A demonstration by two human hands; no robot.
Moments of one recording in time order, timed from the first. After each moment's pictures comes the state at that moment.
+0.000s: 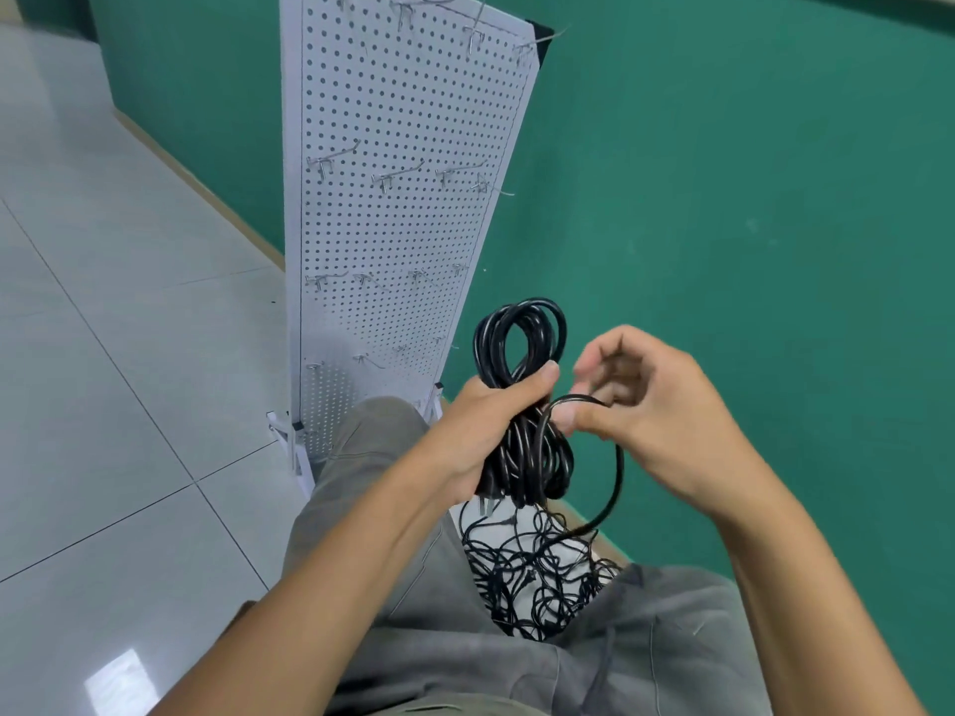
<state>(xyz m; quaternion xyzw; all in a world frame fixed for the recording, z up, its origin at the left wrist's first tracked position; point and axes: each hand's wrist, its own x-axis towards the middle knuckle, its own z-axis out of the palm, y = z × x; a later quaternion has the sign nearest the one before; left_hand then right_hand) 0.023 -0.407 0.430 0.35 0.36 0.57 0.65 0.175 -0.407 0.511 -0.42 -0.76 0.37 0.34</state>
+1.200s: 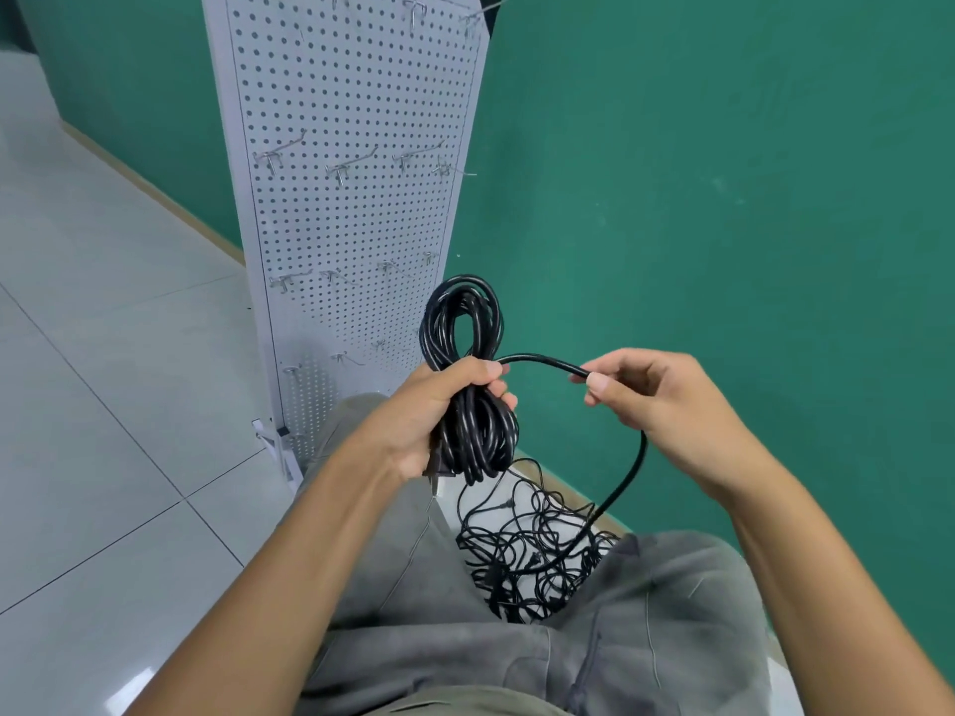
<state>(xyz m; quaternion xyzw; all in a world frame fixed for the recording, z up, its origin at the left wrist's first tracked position) 0.003 -0.400 0.426 0.29 0.31 0.53 0.74 0.230 -0.381 0.476 -0.48 -0.72 0.36 0.34</state>
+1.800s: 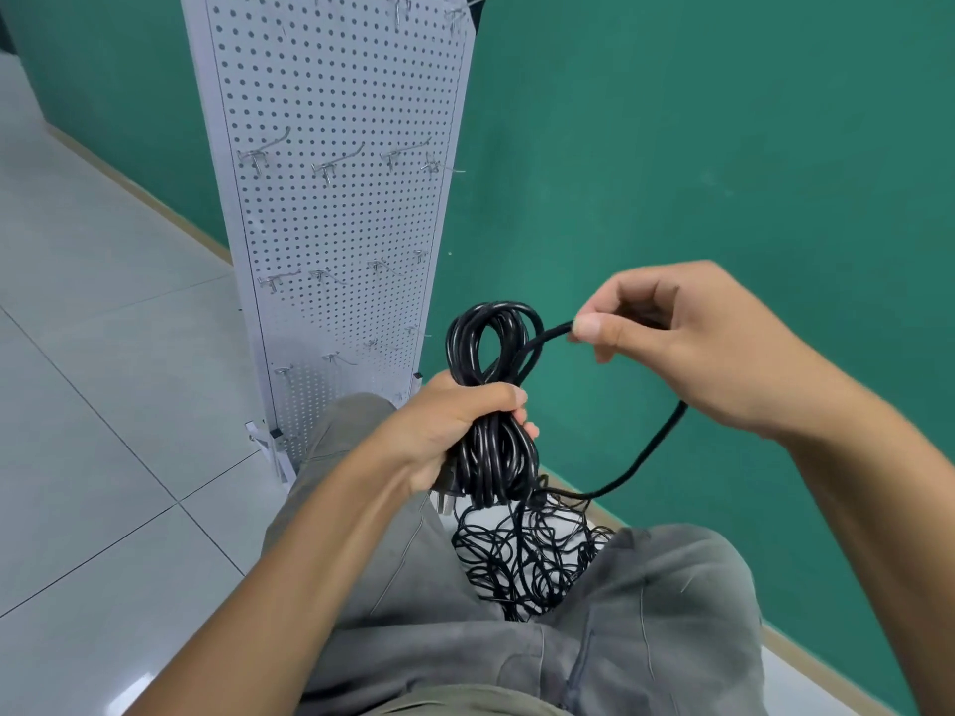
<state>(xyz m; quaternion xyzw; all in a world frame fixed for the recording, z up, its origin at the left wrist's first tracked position) 0.021 -0.405 0.428 0.39 0.37 0.47 0.70 0.207 -0.408 0.560 -0.42 -0.84 0.24 0.25</state>
